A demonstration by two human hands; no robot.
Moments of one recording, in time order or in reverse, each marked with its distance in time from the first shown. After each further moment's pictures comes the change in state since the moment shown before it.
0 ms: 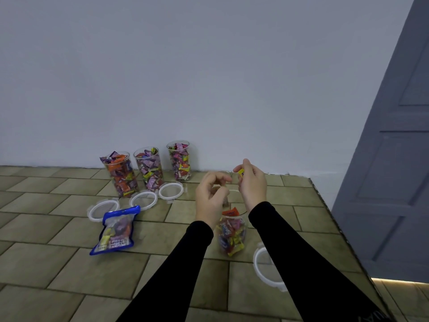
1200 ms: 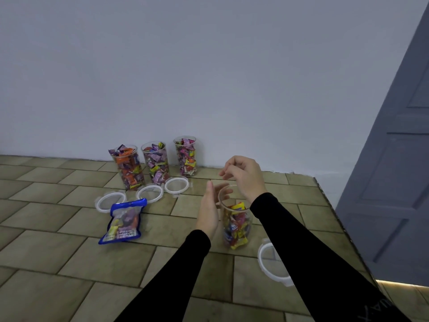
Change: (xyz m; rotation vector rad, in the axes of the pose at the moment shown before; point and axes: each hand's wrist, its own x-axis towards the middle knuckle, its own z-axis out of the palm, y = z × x) left_hand -0.020 -0.023 -0.016 -0.087 0.037 -0.513; right_hand -0.012 -0.020 0.008 -0.136 -0.373 -0.171
